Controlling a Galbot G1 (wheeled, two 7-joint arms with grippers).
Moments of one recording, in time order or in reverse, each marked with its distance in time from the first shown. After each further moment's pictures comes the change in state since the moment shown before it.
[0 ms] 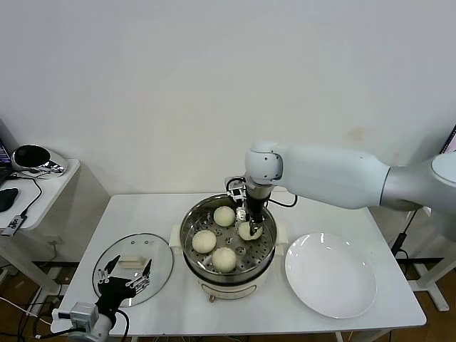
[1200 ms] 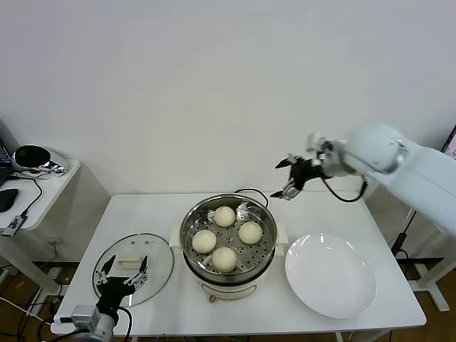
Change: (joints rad) left arm -0.018 -0.008 0.034 0.077 -0.084 -0.113 -0.141; right arm -0.371 -0.623 0.711 0.375 0.210 0.084 0.423
